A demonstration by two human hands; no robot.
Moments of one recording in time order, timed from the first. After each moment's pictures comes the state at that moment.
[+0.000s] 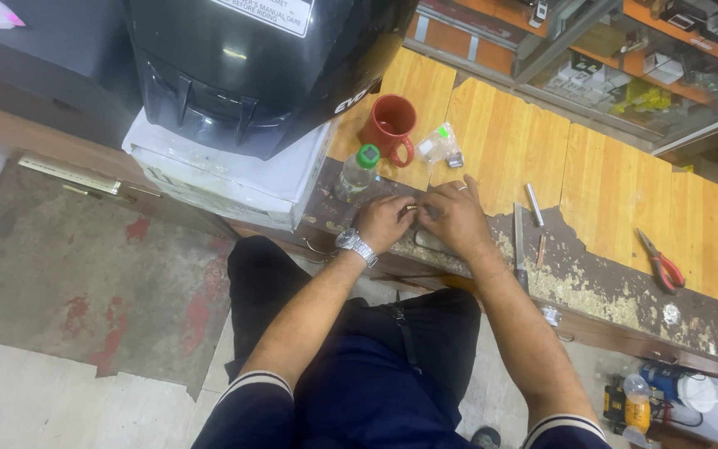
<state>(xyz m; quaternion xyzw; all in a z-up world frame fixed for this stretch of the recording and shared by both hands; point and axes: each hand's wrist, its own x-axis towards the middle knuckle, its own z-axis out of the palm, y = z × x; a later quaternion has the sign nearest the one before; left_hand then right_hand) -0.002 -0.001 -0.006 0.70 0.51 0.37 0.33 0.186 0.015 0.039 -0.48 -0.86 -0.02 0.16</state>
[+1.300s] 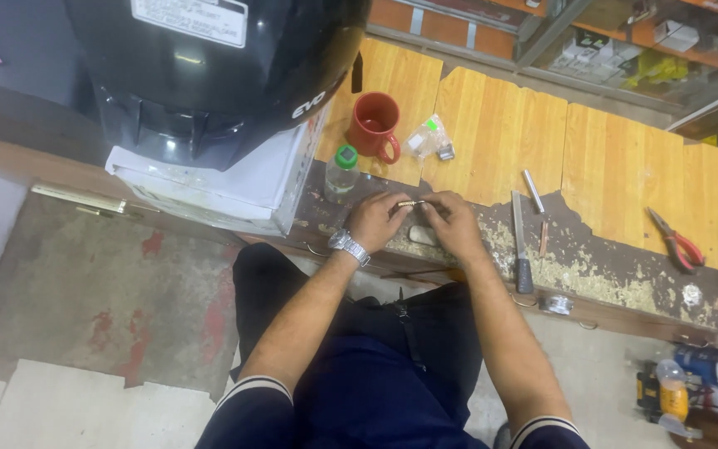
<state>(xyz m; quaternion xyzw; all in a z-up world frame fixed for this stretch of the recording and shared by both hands) -0.001 -0.002 0.002 0.72 0.50 0.36 0.32 0.193 -0.010 0.027 -0.59 -0.70 0.27 0.31</state>
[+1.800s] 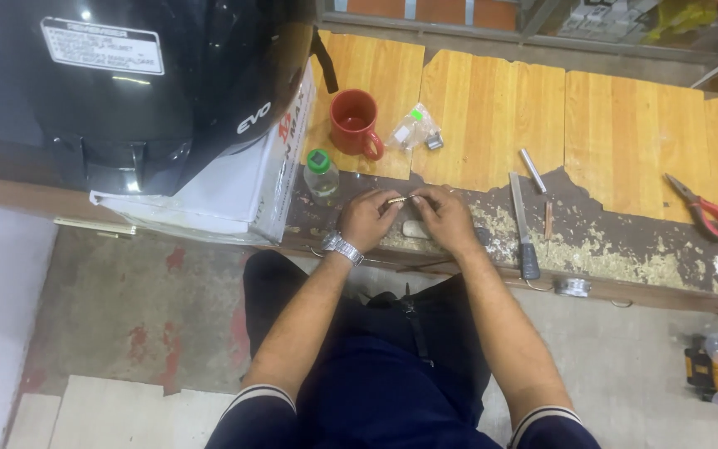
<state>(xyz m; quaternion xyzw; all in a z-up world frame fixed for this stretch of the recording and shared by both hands) 0.004 0.001 0.003 0.72 0.52 0.31 0.32 0.190 -0.018 0.036 -0.62 -0.68 0.27 0.29</state>
